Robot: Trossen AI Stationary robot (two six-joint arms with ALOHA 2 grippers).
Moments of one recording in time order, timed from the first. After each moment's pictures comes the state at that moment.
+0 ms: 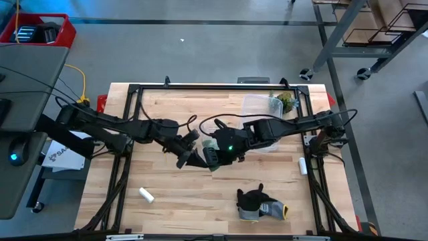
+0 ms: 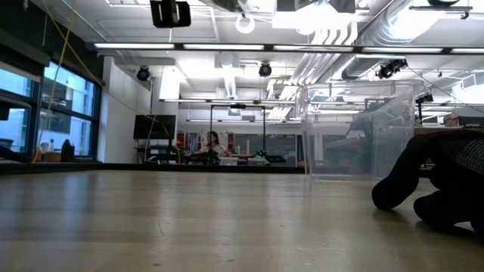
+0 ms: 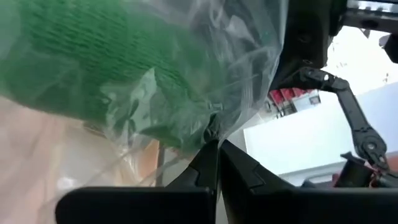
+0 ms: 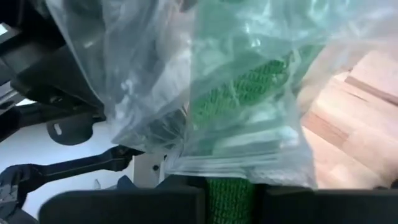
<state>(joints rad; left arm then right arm) -0.13 1.31 0.93 0.10 0.36 -0.94 0.20 1.81 1.81 -0.74 -0.15 1.47</state>
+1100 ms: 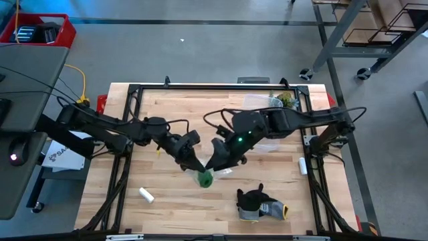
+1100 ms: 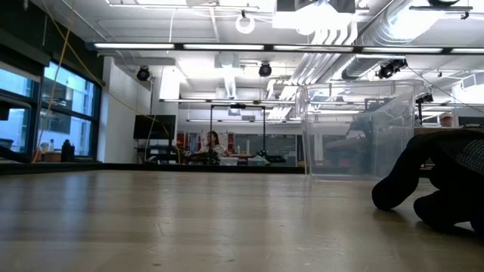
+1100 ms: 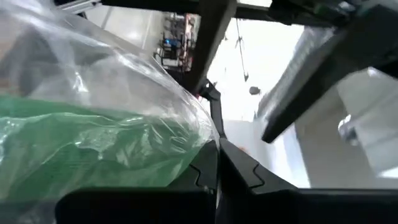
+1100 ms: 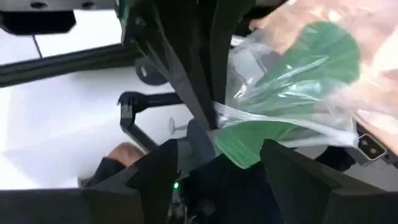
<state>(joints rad) -0.18 1.31 0.93 0.50 0.47 -1.68 0.19 1.70 1.81 -0.54 -0.42 1.57</state>
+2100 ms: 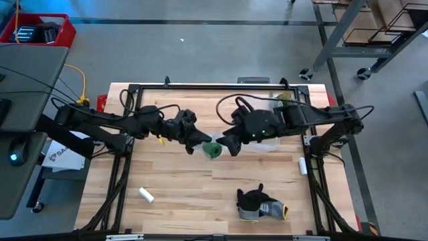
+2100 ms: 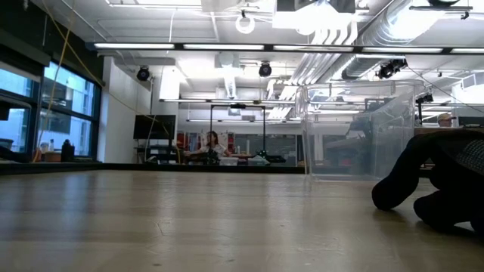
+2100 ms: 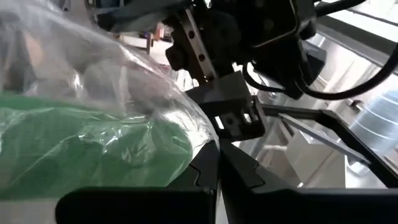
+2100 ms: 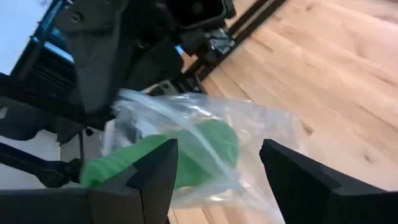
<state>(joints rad) -0.08 1.26 0.93 0.57 0.20 -1.77 0.20 1.60 1.81 -0.81 0.21 0.86</state>
